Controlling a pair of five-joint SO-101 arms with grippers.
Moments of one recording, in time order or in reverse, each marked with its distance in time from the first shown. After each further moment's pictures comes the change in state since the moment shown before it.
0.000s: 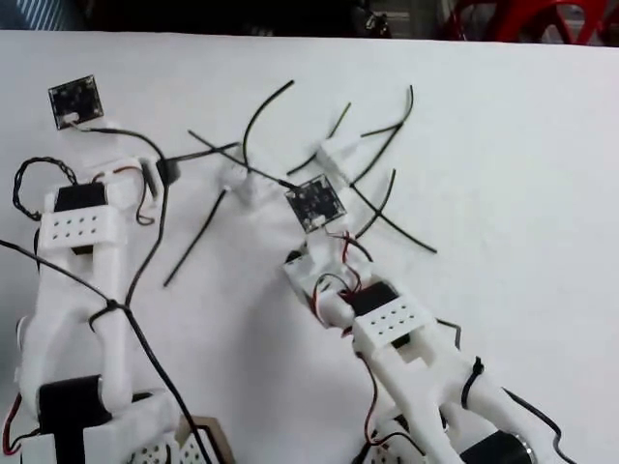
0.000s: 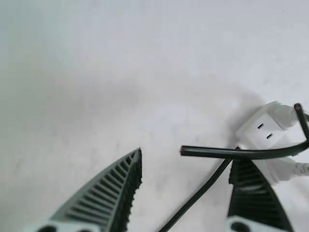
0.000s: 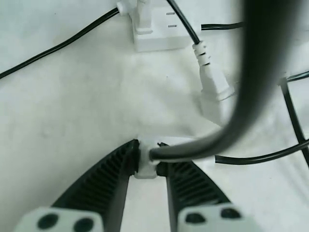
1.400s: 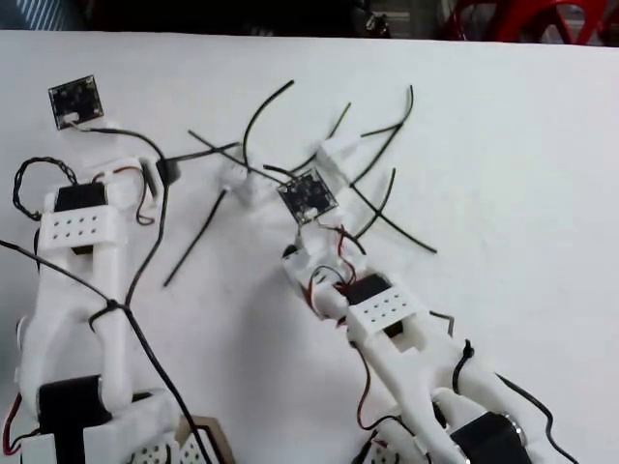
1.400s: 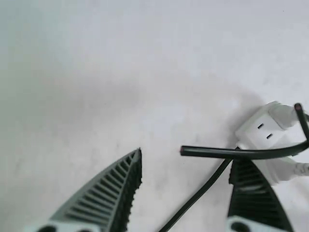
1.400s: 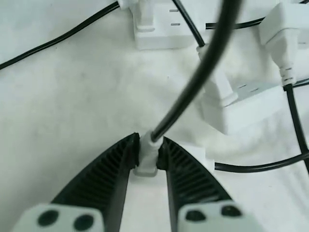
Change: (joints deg) left arm 0.0 0.0 0.0 0.0 0.0; right arm 0.3 6.3 -2.7 -2.5 2.1
